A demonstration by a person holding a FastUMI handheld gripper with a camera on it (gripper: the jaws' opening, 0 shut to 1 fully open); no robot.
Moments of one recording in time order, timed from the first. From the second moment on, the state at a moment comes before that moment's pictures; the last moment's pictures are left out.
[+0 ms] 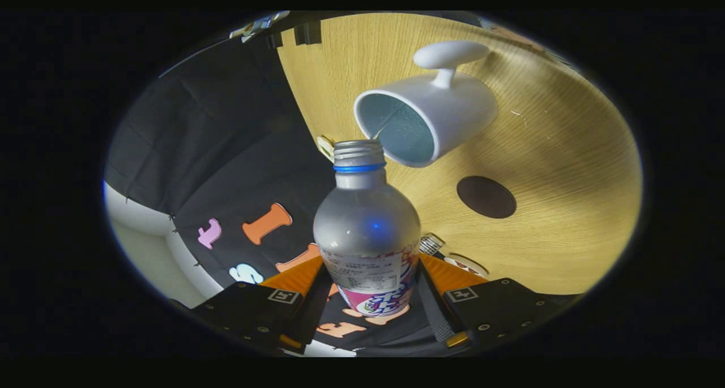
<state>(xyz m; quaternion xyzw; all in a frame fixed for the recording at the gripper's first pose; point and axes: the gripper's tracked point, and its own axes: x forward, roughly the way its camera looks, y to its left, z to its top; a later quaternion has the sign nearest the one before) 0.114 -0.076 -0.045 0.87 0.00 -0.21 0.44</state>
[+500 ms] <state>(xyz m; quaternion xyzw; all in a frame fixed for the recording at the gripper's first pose) 0.119 -0.077 -0.041 0.88 -0.01 -0.21 0.43</state>
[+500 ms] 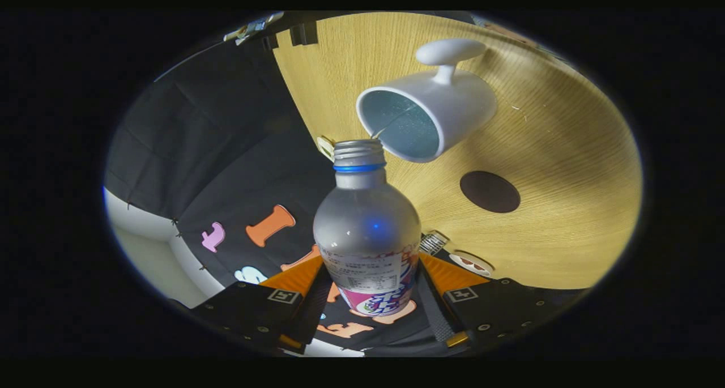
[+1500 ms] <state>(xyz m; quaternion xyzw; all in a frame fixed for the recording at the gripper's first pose) 0.123 -0.075 -0.041 0.88 -0.02 -0.21 0.42</state>
